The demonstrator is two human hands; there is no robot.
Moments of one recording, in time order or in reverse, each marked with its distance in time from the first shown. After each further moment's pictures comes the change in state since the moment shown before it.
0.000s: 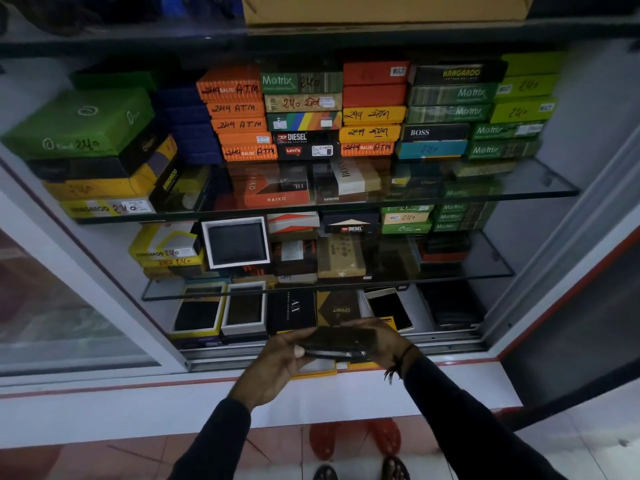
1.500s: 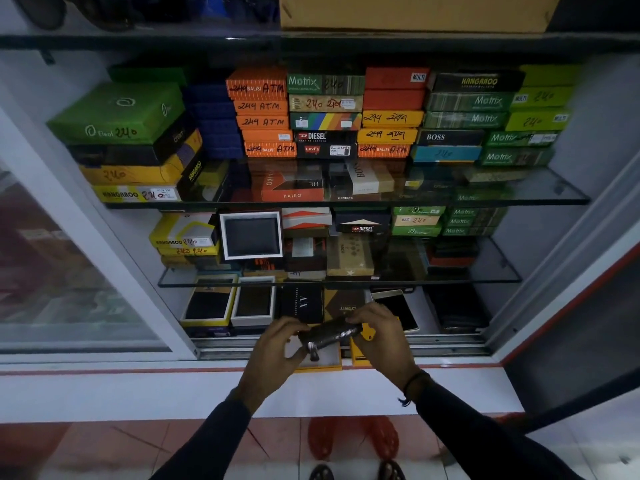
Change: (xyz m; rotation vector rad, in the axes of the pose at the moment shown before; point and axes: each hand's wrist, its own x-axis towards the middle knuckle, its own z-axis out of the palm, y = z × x) left_hand -0.019 -0.002 -0.013 1.408 0.352 0.513; right_hand -0.014 0.015 0.018 -1.024 0.394 -0.773
